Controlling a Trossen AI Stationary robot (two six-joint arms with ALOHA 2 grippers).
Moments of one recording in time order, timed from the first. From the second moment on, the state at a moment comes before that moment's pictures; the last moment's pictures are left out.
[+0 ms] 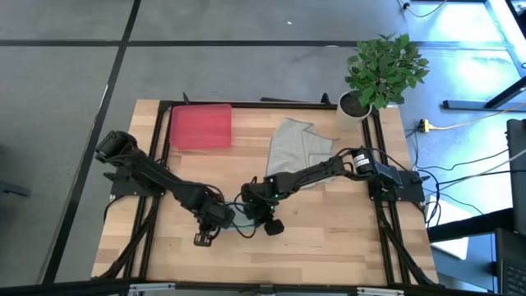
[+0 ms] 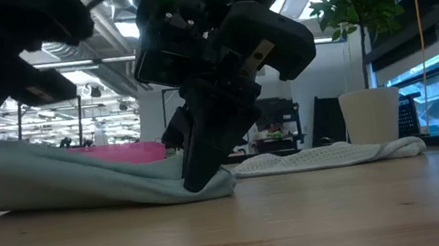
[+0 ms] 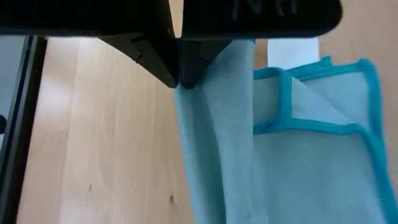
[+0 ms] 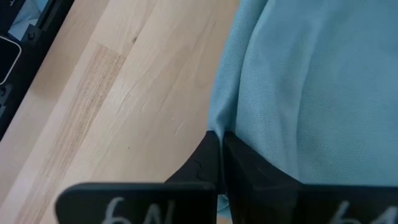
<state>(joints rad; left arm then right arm) -0.47 1.61 1.03 -0.78 0.19 -0.44 0.17 2.26 1.59 -0.46 -0.47 -0.17</state>
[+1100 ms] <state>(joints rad) -0.42 1.51 0.97 -0.74 0.26 -0.41 0.17 2.26 1.59 -0.44 -0.47 -0.17</state>
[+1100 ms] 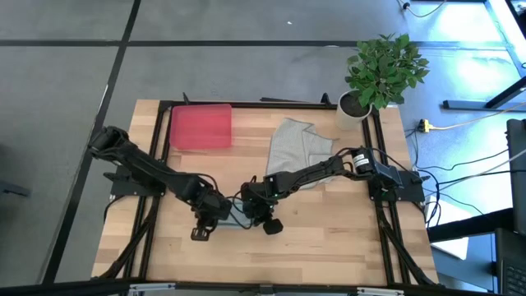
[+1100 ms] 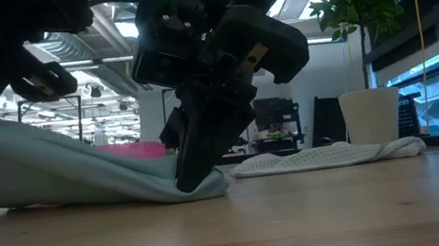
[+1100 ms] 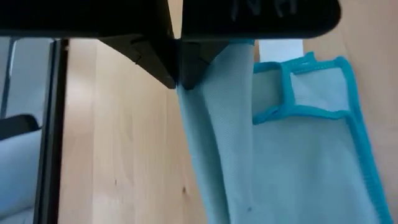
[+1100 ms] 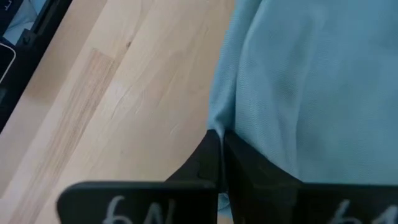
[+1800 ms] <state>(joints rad) -0.50 1.55 0.90 -0.55 0.37 -0.65 0.17 2.26 1.60 -0.43 -0.48 -0.17</state>
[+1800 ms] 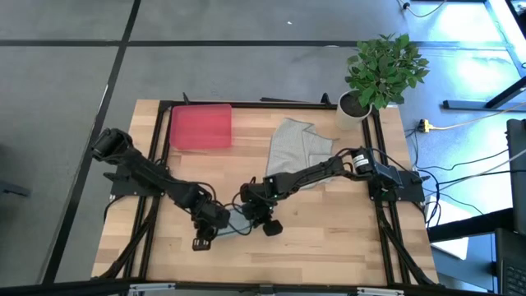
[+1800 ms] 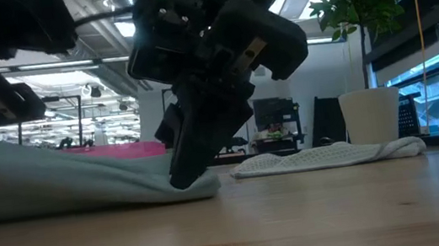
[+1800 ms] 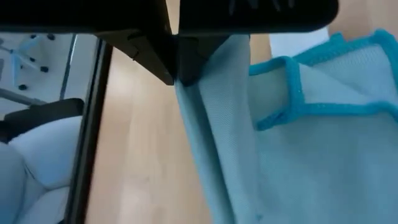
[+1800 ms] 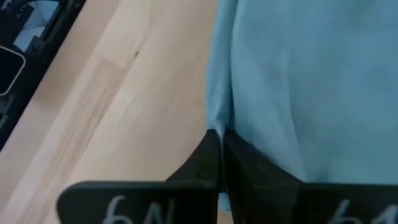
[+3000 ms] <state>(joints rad) -0.55 1.63 0.90 -0.35 0.25 -0.61 0.11 2.27 1.58 -0.48 -1.05 0.08</state>
